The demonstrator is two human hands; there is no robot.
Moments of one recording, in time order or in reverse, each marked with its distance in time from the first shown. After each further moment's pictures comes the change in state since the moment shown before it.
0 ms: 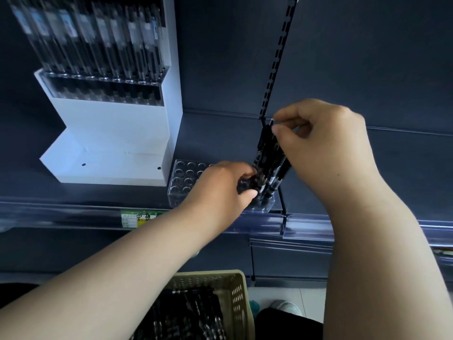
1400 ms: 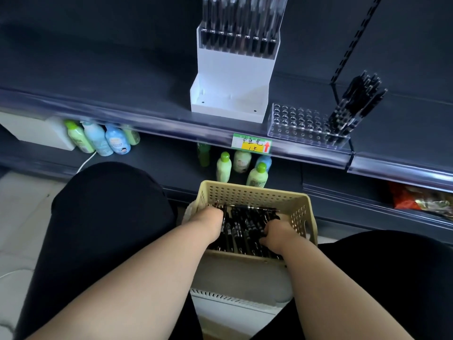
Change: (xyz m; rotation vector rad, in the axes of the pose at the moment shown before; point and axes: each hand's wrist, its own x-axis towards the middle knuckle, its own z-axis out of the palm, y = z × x) left_hand -0.223 -0.145 -0.004 0.386 -0.650 -0.606; right_hand -0.245 -0.014 0.159 -0.439 -1.144 0.374
